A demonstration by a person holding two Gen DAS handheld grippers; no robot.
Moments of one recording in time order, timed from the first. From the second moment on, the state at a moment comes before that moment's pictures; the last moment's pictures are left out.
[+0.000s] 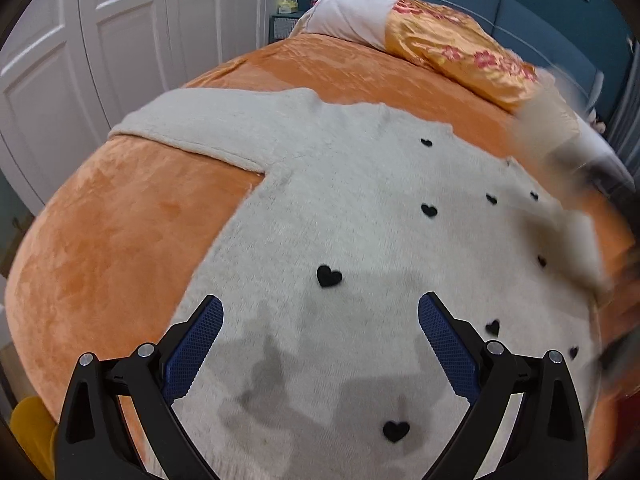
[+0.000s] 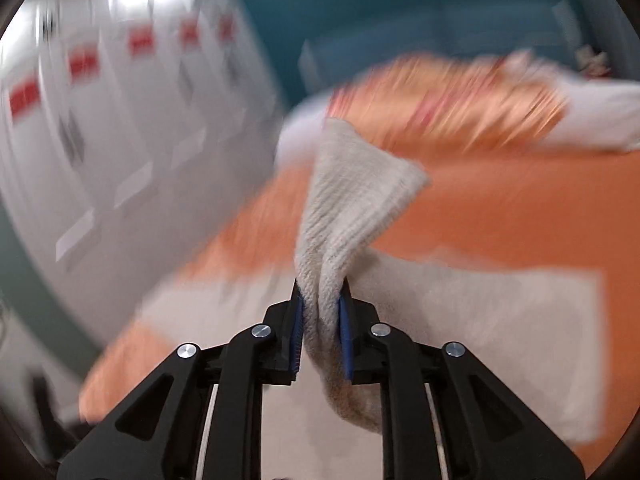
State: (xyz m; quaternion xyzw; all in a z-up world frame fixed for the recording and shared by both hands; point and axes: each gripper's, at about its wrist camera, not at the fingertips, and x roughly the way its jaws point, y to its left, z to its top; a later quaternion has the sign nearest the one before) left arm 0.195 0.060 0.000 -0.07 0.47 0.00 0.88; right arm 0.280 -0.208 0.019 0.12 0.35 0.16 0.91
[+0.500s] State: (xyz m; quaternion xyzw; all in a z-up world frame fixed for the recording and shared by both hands) left arm 0.301 0.022 -0.053 -0.15 0.53 -0.07 0.83; right arm 0.186 -0.328 -0.004 0.20 0.36 -0.05 0.91
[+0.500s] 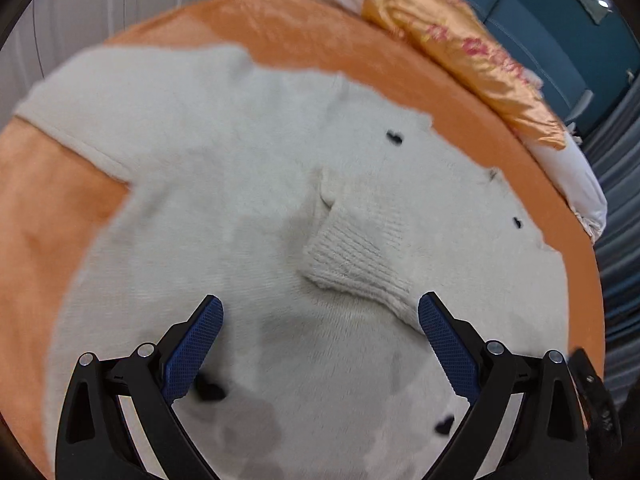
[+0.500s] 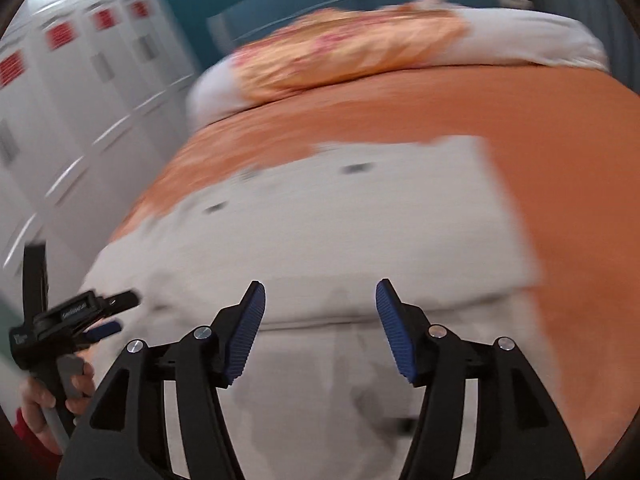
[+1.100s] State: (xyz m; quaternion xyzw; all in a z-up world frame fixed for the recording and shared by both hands) left arm 0.348 0.008 0.056 -0.12 0.35 -0.13 0.92; right arm 0.209 -0.391 0.021 0.25 0.24 -0.09 0.93
